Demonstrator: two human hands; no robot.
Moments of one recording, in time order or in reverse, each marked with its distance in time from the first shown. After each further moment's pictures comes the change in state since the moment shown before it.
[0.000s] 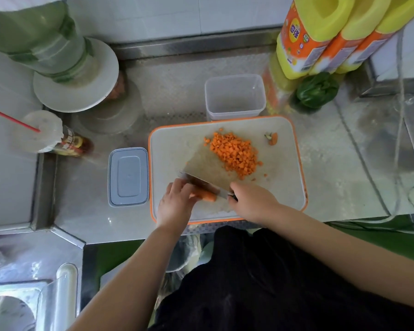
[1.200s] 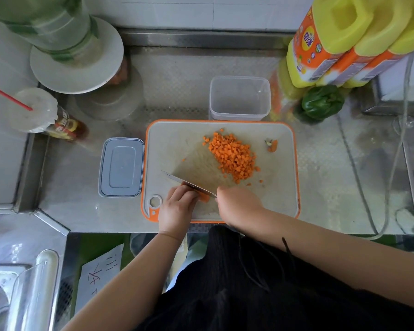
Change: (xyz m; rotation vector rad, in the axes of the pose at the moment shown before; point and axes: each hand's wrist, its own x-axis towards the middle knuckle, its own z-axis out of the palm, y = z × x) left_hand -0.016 0.005 0.038 -0.145 0.309 0.120; right_hand 0.005 -0.029 -0.008 -0.313 -0.073 -0.043
